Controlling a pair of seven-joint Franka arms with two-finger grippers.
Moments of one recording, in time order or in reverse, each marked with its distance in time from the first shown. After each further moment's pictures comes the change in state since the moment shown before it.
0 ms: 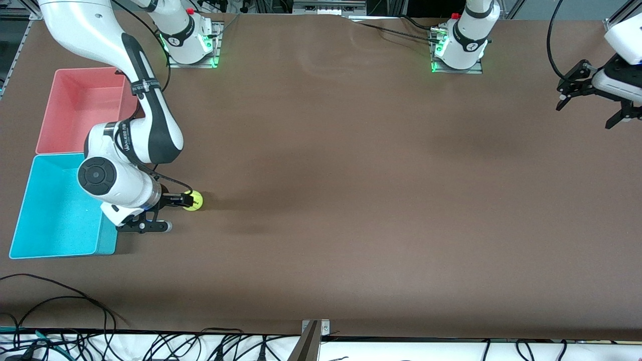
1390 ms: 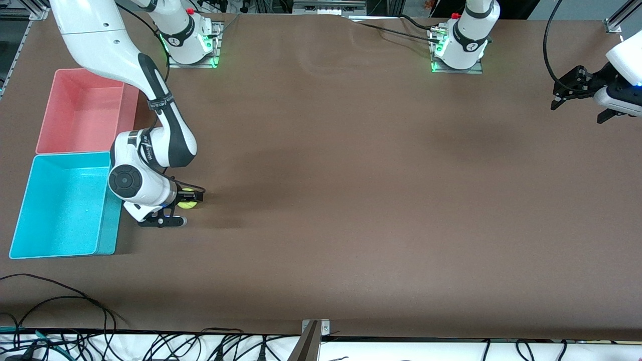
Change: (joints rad) left arm -0.002 0.070 0.010 0.068 -0.024 -0.146 -0.135; right arm 0.003 0.064 0.001 -0.119 0.000 0.117 0.000
